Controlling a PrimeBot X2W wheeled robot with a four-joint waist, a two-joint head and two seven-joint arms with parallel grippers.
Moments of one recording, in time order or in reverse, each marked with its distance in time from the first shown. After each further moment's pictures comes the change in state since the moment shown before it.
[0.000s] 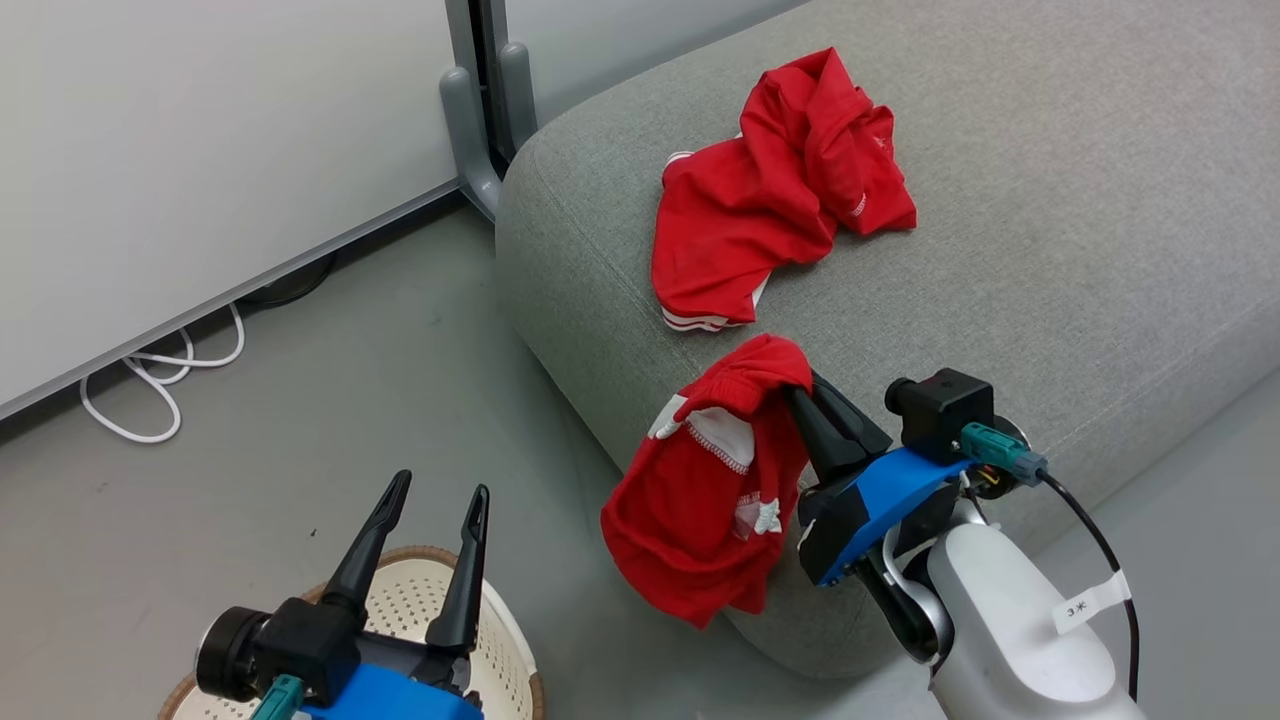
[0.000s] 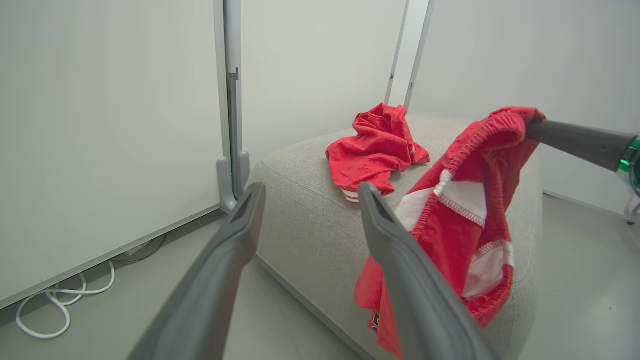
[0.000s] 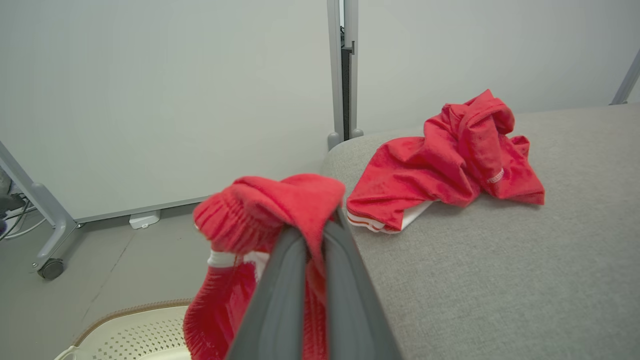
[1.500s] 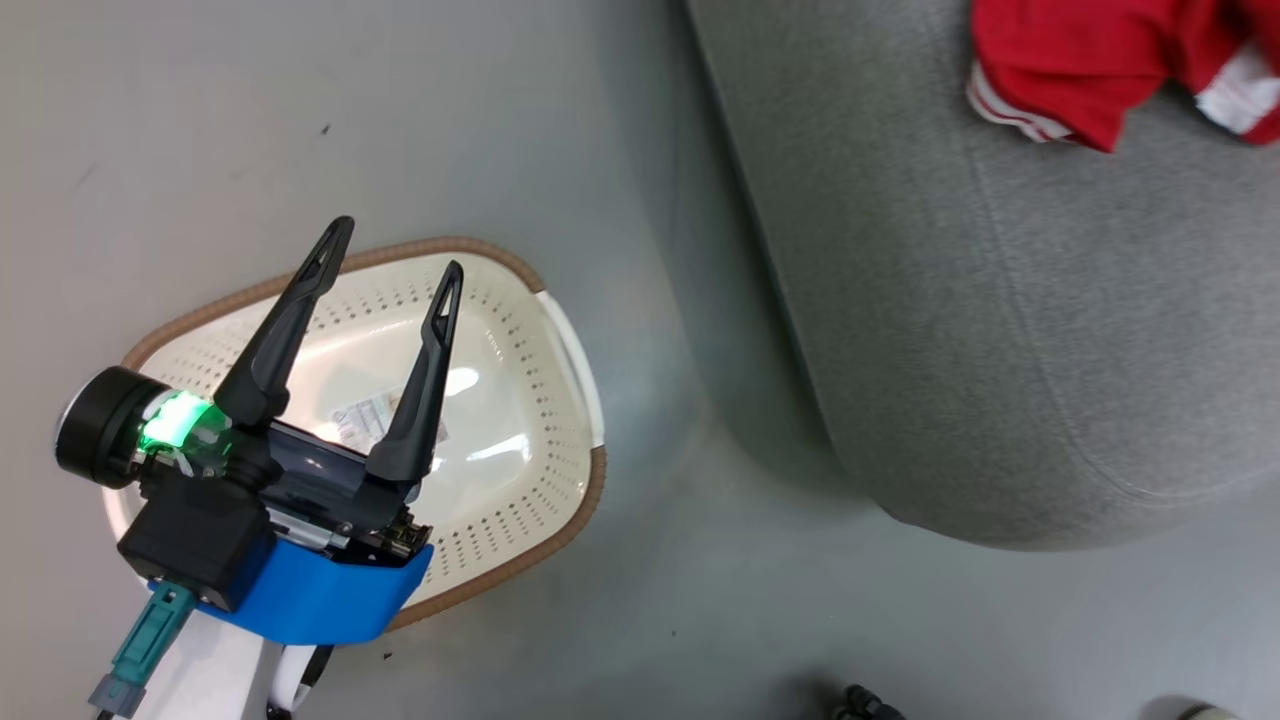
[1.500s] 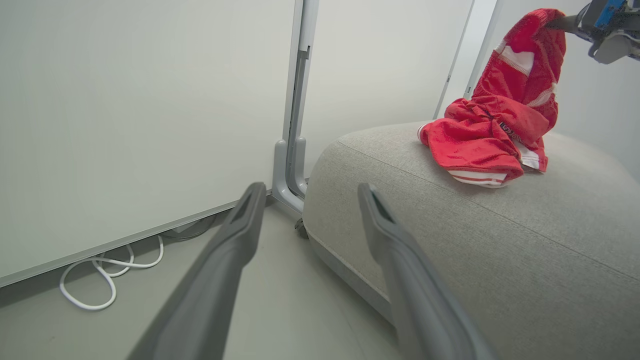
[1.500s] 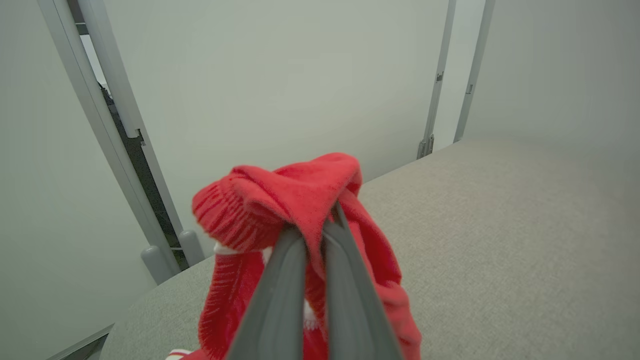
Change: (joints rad) left arm -0.258 0.173 -0.044 -0.295 0.037 0.000 0.000; right arm -0.697 -0.243 -0.900 0.105 -0.134 0.000 0.181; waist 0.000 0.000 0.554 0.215
